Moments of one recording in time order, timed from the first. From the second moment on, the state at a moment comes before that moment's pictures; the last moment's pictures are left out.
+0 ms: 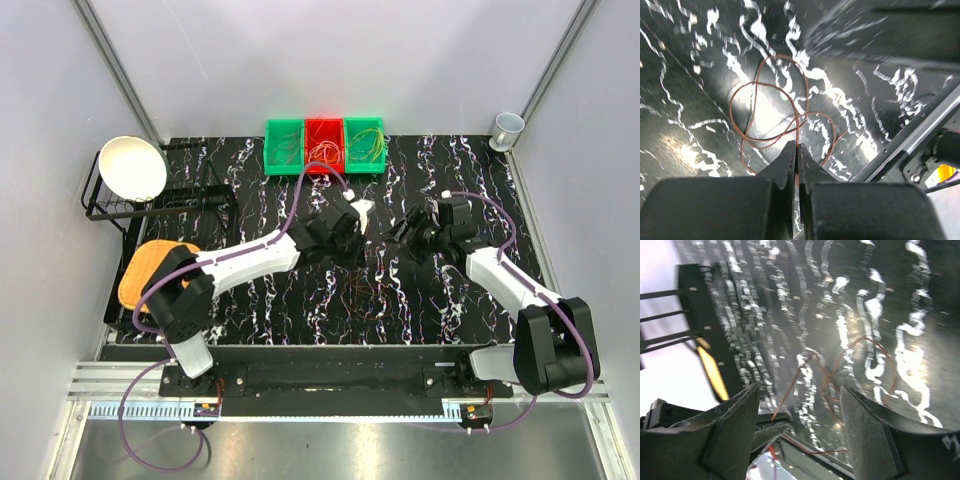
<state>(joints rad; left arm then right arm) -0.89 1.73 1.28 -0.33 0.14 -0.47 0.22 1.31 0.75 -0.16 -0.43 0.92</state>
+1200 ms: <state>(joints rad) -0.90 1.84 1.14 -0.24 0.15 -0.48 0.31 1.51 0.65 -0.07 -0.41 0.73</state>
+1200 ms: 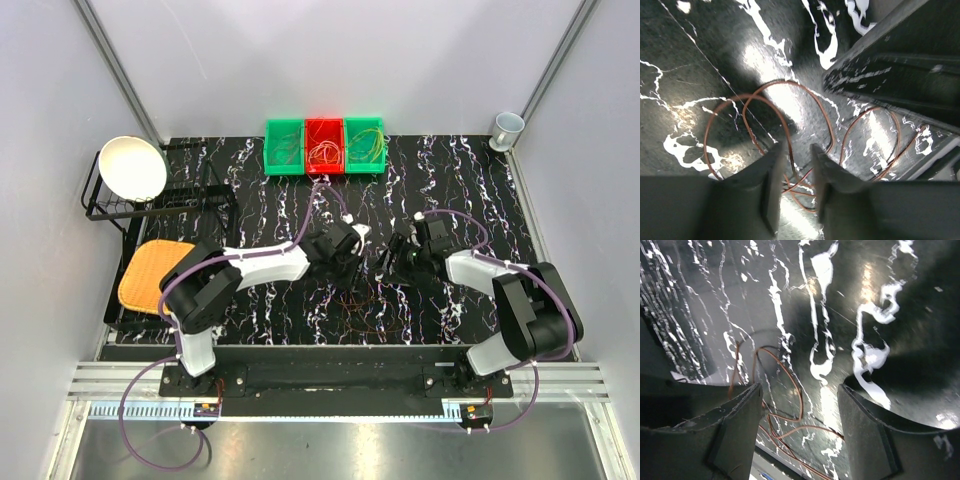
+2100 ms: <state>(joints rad) -1.07 1.84 1.20 -0.41 -0.06 -0.41 0.31 1.37 0.68 -0.24 -0.27 0.71</state>
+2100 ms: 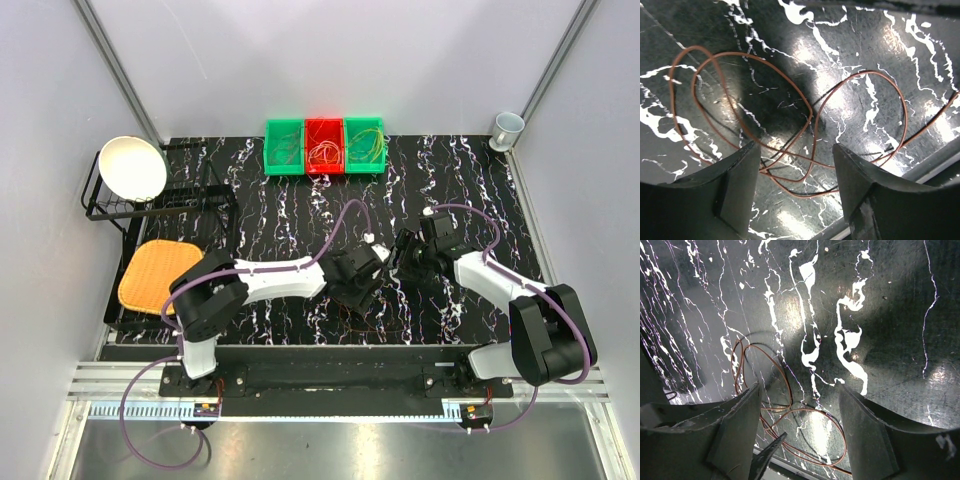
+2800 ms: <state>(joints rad) -1.10 1.89 1.22 -0.43 -0.13 -0.41 0.31 1.39 0.68 -0.26 -0.27 0.70</state>
